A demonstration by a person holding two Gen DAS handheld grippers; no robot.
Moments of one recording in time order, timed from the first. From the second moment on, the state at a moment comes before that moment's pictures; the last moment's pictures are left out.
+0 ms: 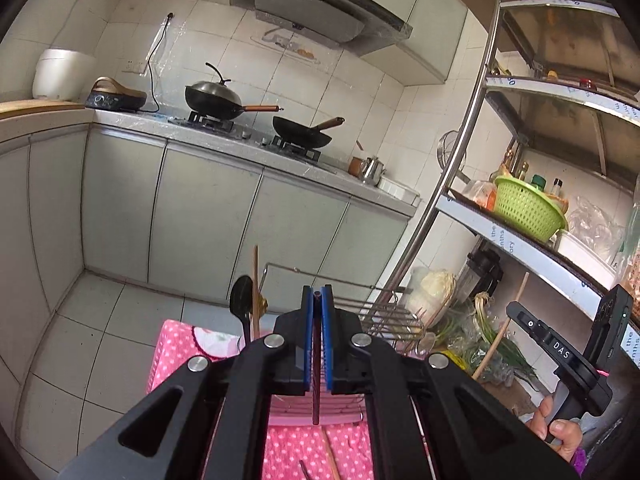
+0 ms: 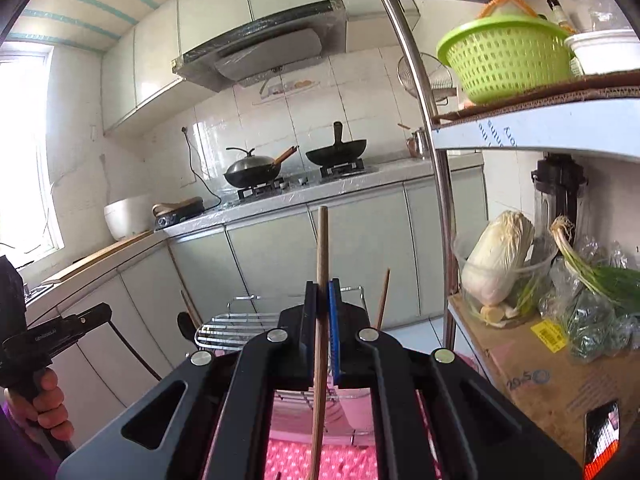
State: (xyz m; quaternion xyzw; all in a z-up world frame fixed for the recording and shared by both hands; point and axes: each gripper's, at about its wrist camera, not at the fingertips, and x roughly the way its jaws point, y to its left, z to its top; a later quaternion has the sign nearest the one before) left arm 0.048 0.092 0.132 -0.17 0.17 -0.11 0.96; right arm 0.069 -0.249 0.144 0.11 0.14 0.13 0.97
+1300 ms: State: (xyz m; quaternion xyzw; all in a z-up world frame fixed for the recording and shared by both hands) left arm 0.122 0.103 0.122 -0.14 0.18 -0.06 0.97; right arm 0.153 -0.244 0.123 0.09 0.12 0.08 0.99
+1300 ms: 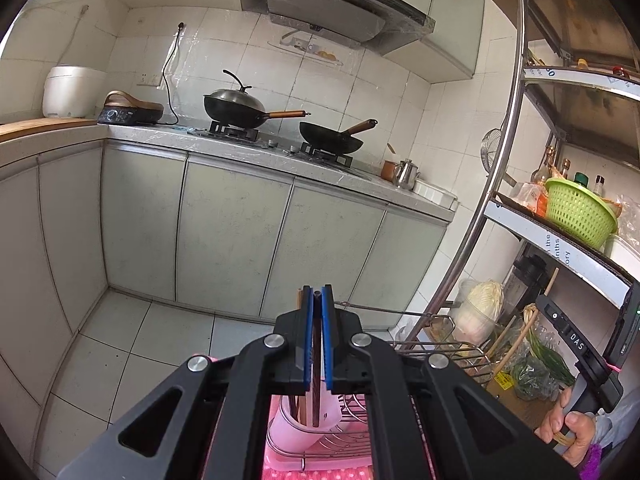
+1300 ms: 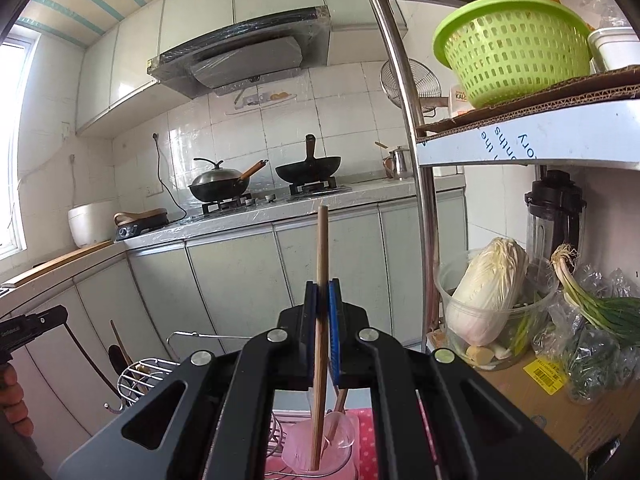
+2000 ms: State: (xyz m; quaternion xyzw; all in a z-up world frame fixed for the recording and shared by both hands) left arm 0.157 0.088 0.053 -0.12 0.28 -0.05 0.95; right arm 0.160 -0.236 0.072 0.09 0.21 0.08 0.97
